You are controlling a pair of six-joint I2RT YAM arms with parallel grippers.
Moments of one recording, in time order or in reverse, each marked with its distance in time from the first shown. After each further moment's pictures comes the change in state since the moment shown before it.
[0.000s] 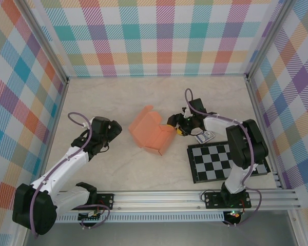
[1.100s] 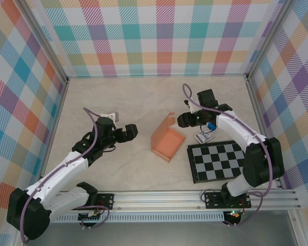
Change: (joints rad) left arm -0.140 -0.064 -0.005 0.163 0.229 0.357; right arm -0.026 -0.243 0.118 -0.407 0.199 -0.822
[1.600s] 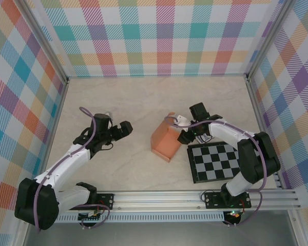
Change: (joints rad) left arm 0.164 0.124 0.001 -0.009 0.131 -0.121; right arm 0.075 0.054 -0.202 0.156 0.072 -0.637
